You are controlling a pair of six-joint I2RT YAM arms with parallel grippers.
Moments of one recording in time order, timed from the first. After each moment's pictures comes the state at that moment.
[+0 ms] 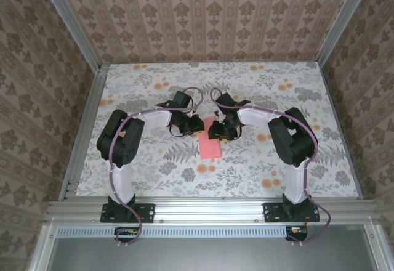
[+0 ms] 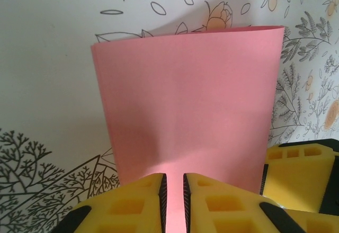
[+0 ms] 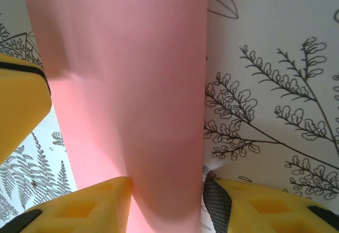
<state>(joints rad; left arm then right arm) -0.58 1.95 1.19 -0.33 0.49 -0.68 0.51 1.98 1.28 -0.63 -0.32 0.52</state>
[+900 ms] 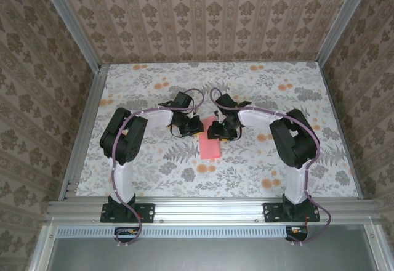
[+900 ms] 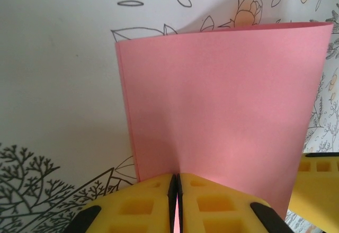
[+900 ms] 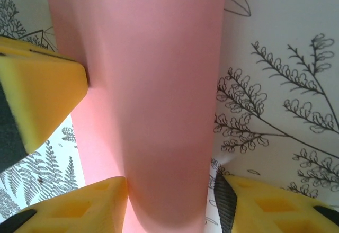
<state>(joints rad) -0.58 1.99 1.21 -0.36 0.49 -0.66 0.52 1.93 1.24 -0.60 -0.30 0.53</state>
